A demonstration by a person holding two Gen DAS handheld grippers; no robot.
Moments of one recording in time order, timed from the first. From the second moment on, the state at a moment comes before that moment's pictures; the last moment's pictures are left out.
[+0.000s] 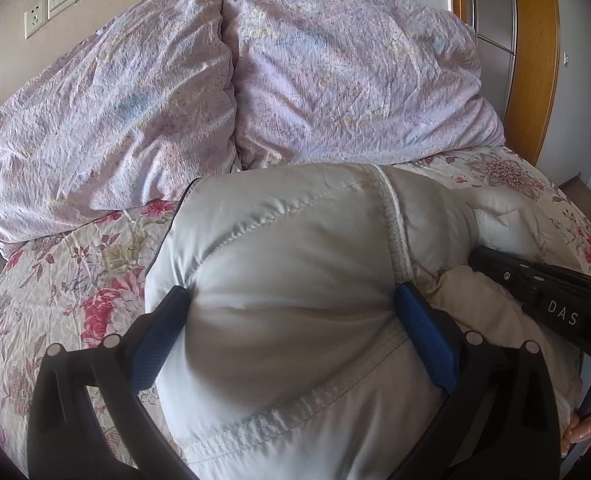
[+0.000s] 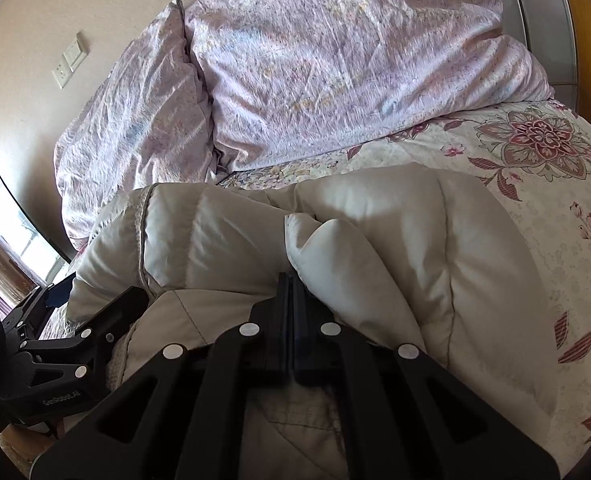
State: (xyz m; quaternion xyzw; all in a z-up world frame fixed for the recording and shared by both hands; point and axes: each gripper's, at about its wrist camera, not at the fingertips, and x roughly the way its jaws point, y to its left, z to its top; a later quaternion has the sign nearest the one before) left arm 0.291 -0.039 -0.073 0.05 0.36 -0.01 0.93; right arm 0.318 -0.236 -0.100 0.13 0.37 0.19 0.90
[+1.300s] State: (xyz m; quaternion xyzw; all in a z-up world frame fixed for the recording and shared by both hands) left arm 0.309 -0.041 -0.085 0.06 0.38 0.01 0.92; right arm 0.321 -0.250 -0.056 0.11 0.36 0.14 0.92
